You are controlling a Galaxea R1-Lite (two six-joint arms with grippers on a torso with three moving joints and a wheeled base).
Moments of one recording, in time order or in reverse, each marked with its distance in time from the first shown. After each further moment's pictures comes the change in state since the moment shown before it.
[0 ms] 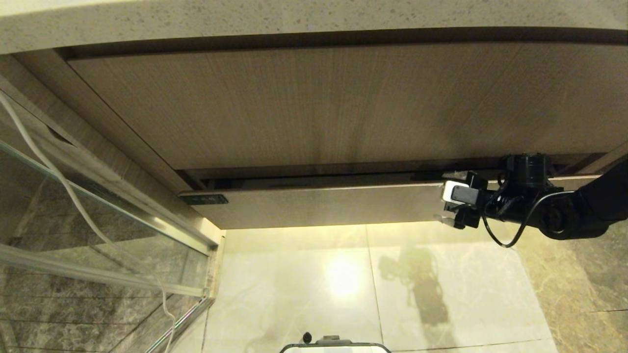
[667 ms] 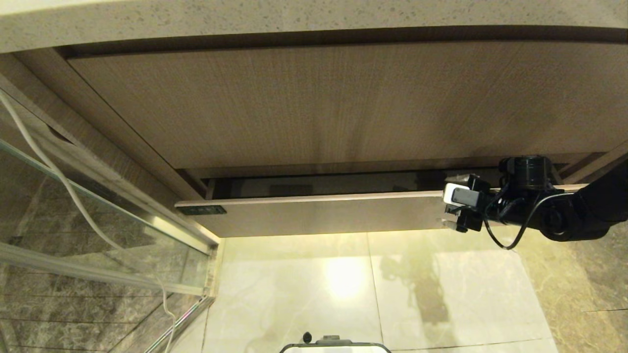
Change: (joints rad) left arm 0.000 0.000 0.000 0.000 0.000 0.000; right arm 0.003 -0.009 0.015 0.002 -0.007 0.006
